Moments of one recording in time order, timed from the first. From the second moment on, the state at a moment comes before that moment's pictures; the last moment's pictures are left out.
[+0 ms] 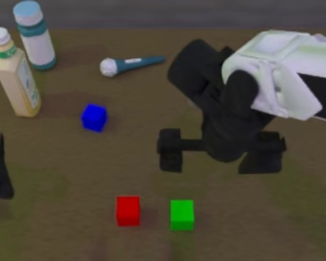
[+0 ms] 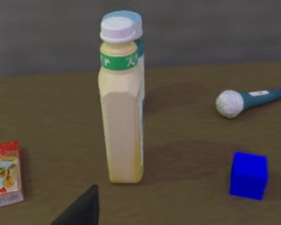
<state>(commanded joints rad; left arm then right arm) -0.06 0.28 0.28 -0.25 0.04 0.03 0.78 1.84 1.41 -0.97 0.06 0.77</state>
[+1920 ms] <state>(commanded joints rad) -0.28 2.45 2.17 -1.29 0.01 0.07 0.01 0.00 0.00 0.00 0.00 0.00</state>
